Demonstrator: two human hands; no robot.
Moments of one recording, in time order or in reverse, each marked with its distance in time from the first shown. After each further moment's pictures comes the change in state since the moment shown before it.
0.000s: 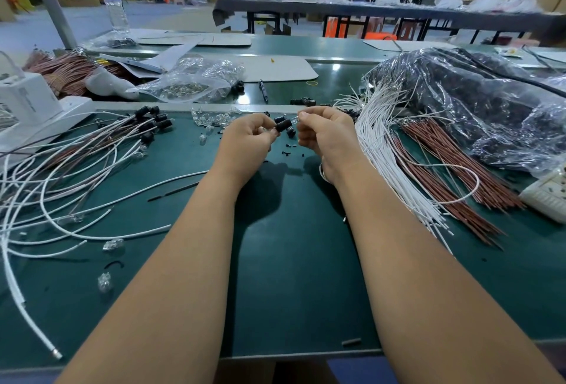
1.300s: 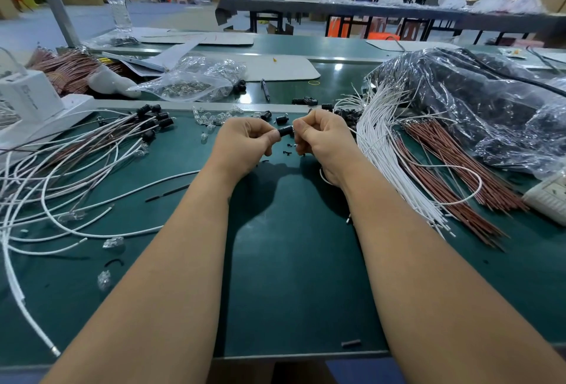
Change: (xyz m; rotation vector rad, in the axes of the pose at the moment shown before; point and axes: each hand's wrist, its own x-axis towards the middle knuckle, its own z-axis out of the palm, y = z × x) left_hand -0.005 0.002 -0.007 0.013 -0.017 0.007; right_hand 0.004 0.011 -0.003 -0.207 -0.152 -0.101
